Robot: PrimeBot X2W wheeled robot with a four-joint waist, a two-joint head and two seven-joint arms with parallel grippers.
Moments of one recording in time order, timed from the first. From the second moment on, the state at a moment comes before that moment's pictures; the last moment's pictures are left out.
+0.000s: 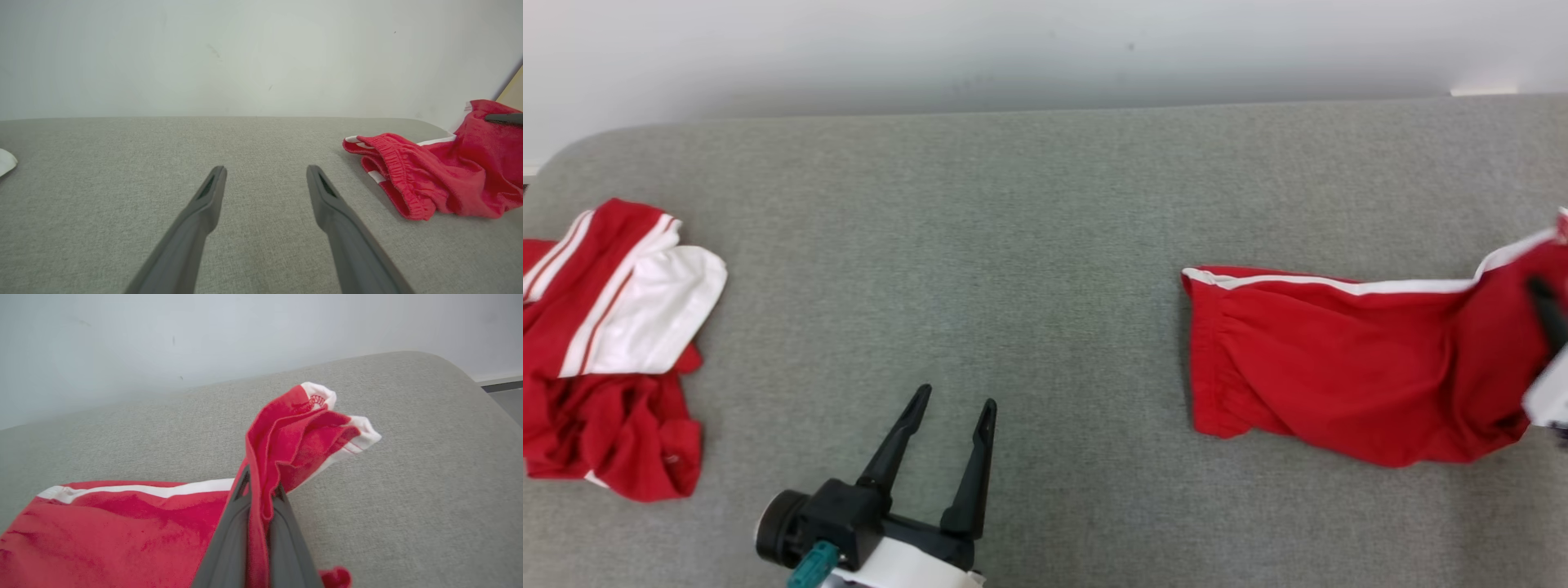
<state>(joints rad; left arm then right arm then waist) -0.14 0.13 -0.36 0.06 -0.21 0.02 -0.26 -0.47 -0.33 -0.09 0.34 0.57 0.13 0.42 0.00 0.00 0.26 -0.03</state>
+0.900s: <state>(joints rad) -0.12 0.07 -0.31 0.13 -0.19 0.00 -0.26 -0.48 -0.12 0.19 0.34 0.49 0.13 0.47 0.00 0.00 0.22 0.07</state>
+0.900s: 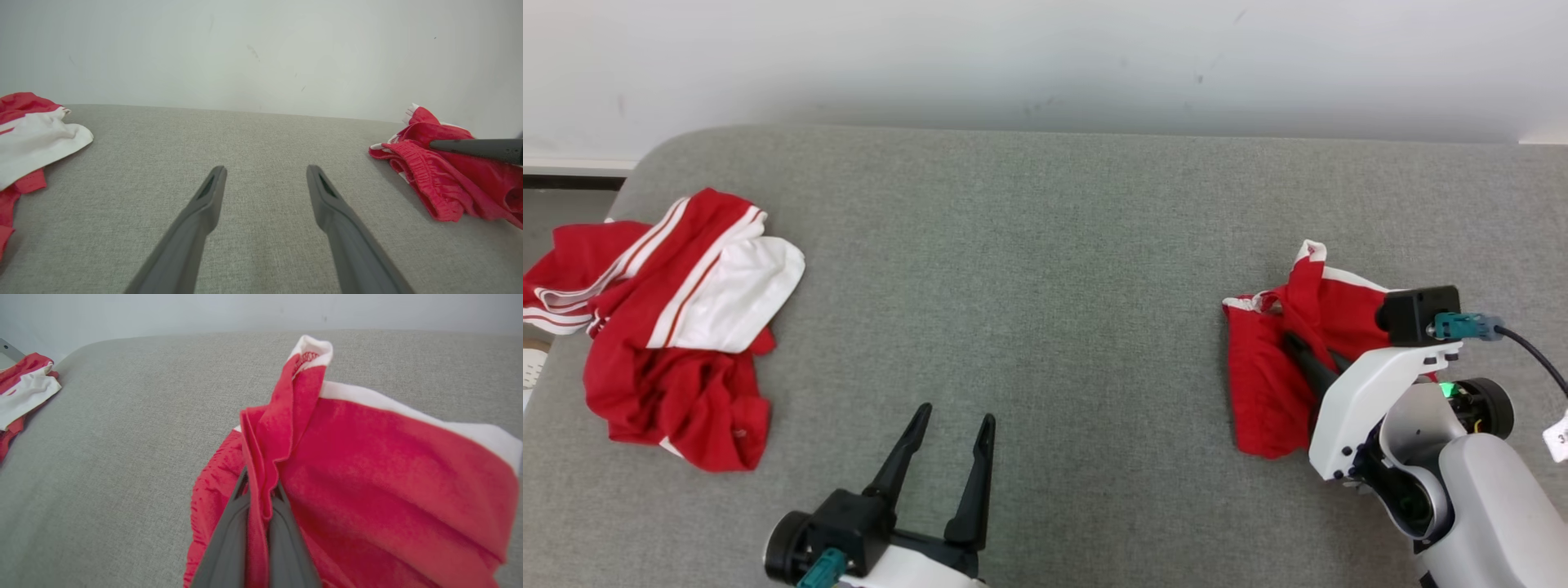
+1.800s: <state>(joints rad) -0.02 0.05 -0.21 0.15 -0.17 0.02 -0.26 -0.20 -0.25 0.38 0.08 0.50 0.13 0.21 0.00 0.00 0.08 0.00</state>
